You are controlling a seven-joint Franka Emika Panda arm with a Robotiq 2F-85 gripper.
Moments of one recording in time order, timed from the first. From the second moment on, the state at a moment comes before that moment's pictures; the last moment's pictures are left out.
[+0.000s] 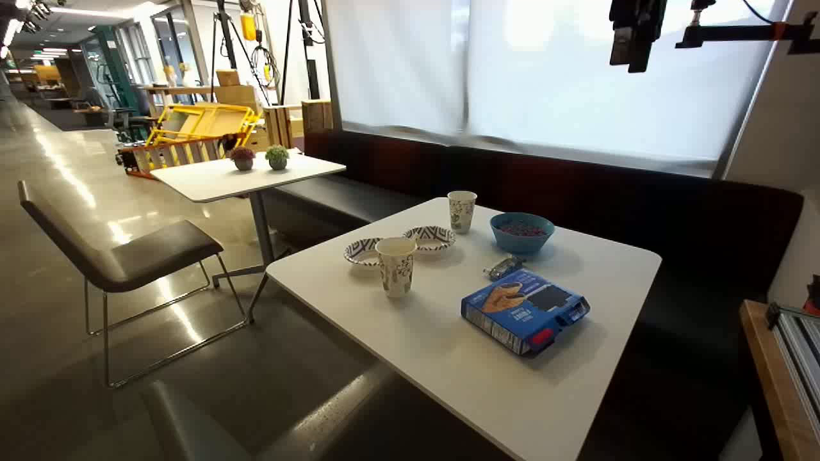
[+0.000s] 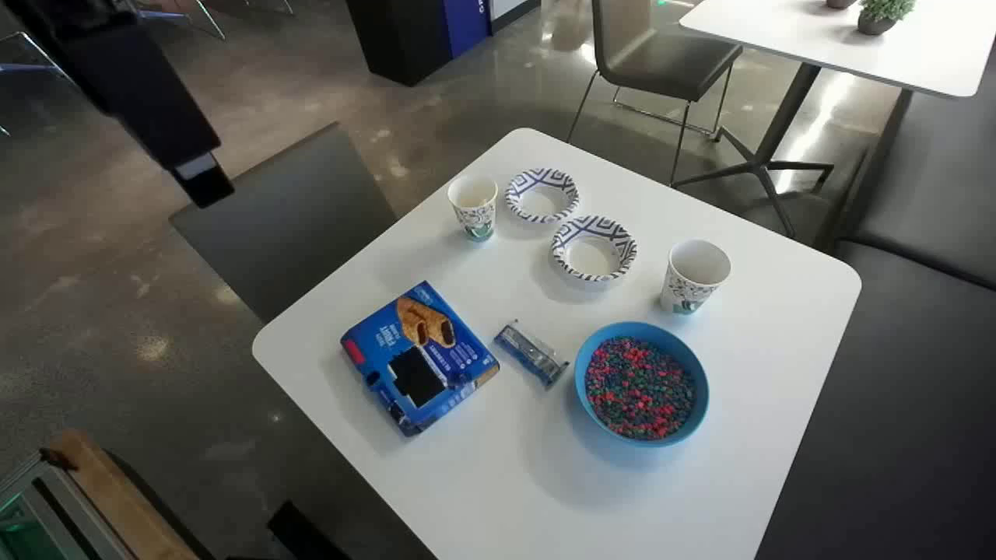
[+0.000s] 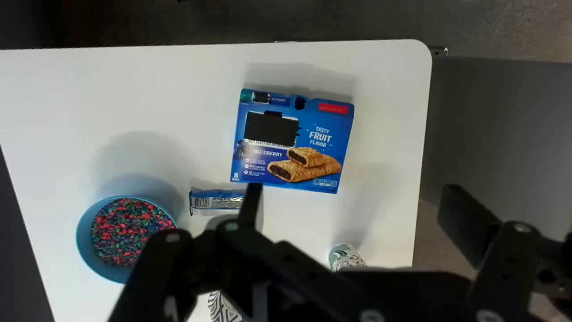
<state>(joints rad) -0.07 -0.56 -0.12 -2.33 0.01 1.74 -0.03</state>
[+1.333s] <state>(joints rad) -0.07 -0.54 -0.09 -2.33 0.08 1.74 0.03</state>
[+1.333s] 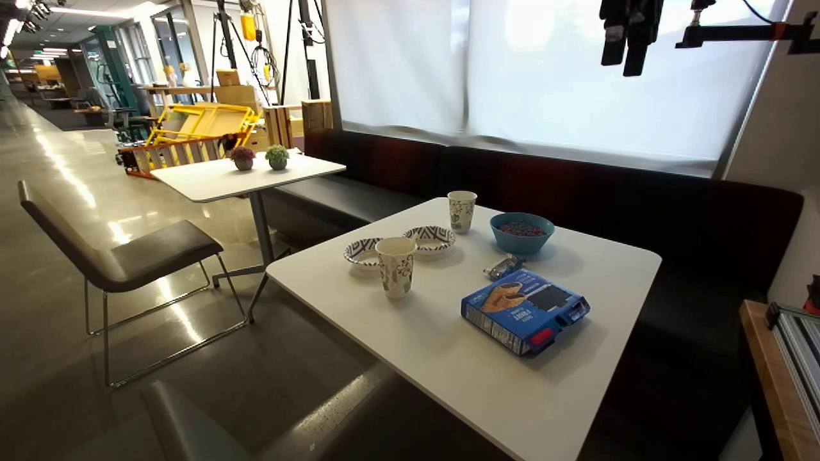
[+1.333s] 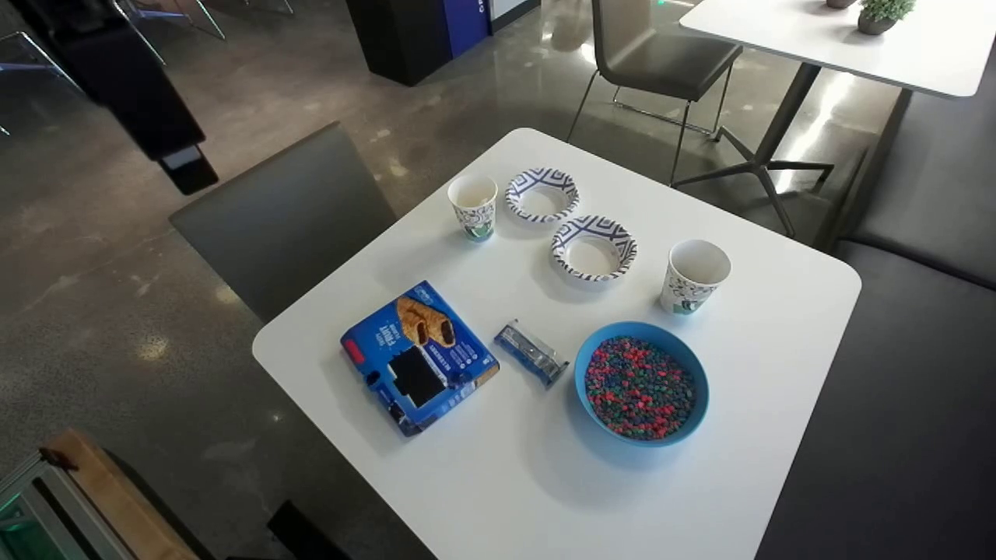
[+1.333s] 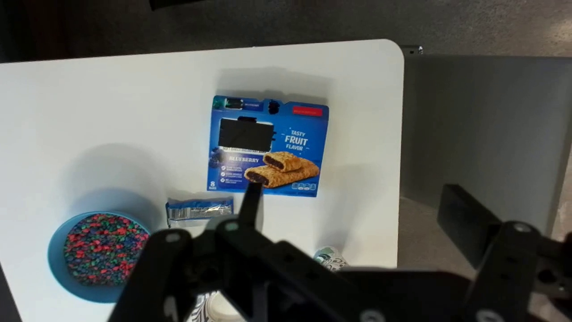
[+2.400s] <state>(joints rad) -0.03 -0.17 0.04 -2.41 0.26 2.54 0.28</state>
